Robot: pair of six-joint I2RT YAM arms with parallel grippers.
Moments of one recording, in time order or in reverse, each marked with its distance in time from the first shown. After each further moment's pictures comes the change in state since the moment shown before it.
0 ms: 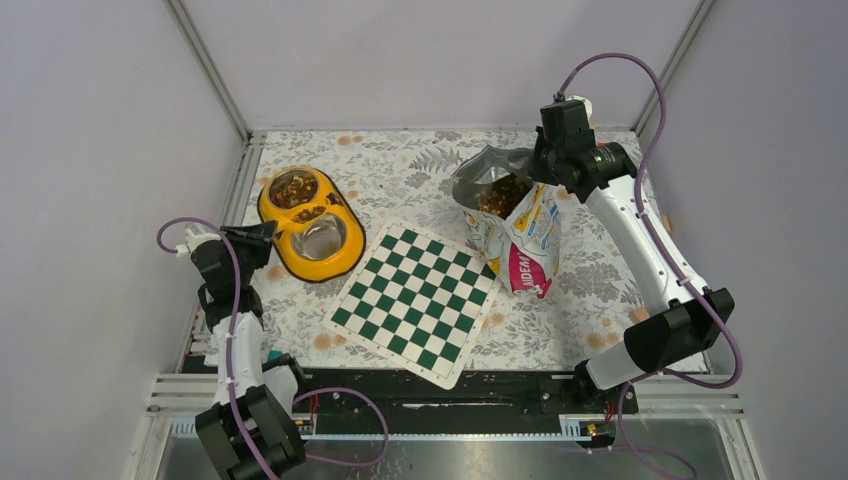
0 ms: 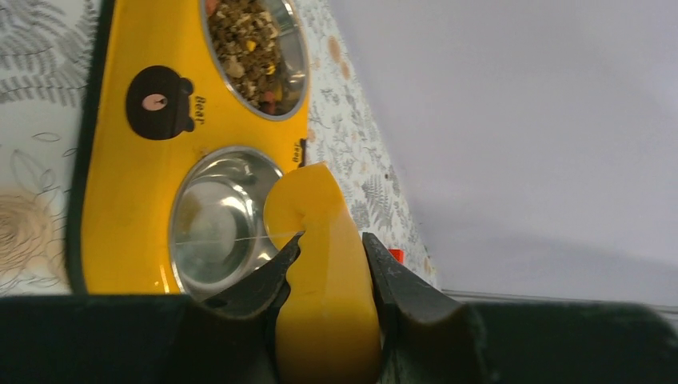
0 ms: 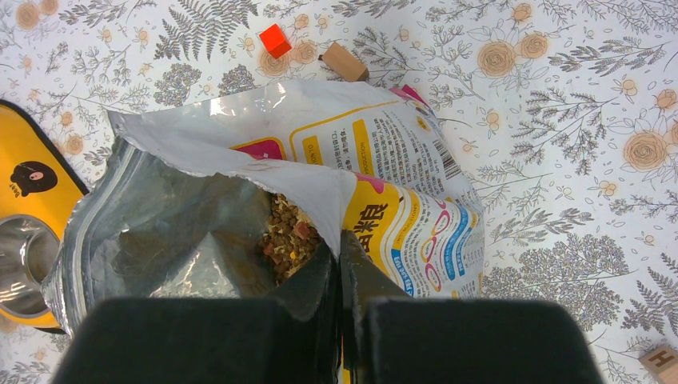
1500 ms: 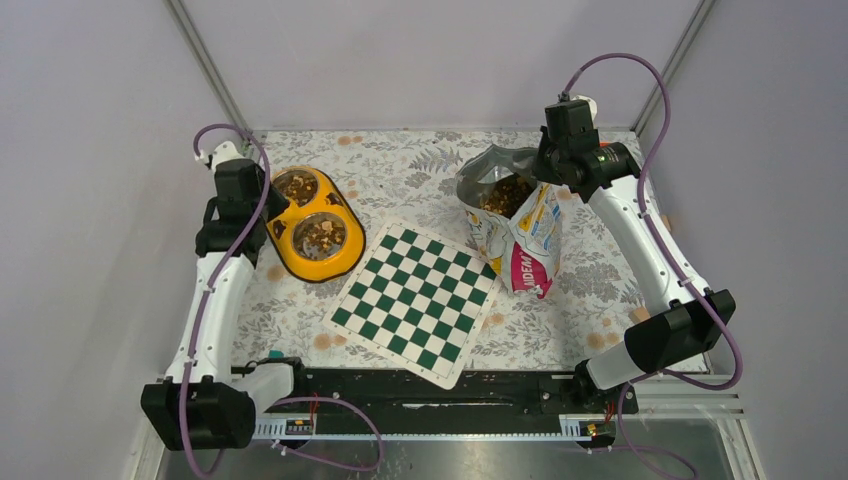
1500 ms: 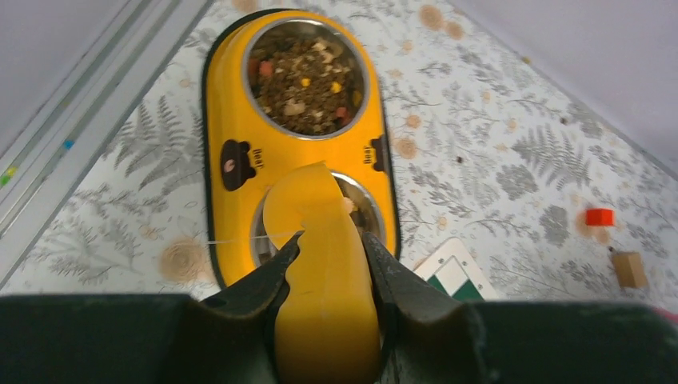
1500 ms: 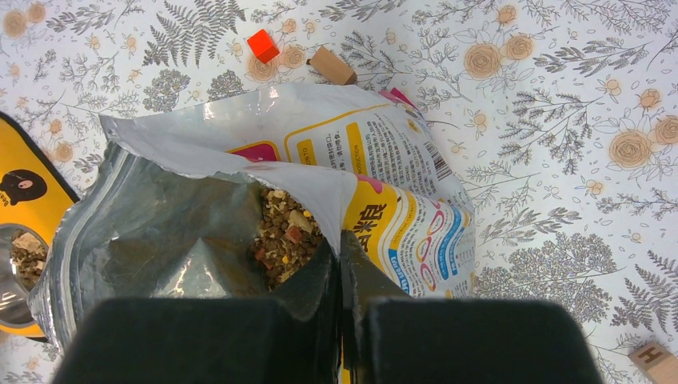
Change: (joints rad) left arm -0.423 0.232 0.672 -0.725 -0.582 0.545; right arm -0.021 -0.005 -0.006 0.000 0.005 -0.011
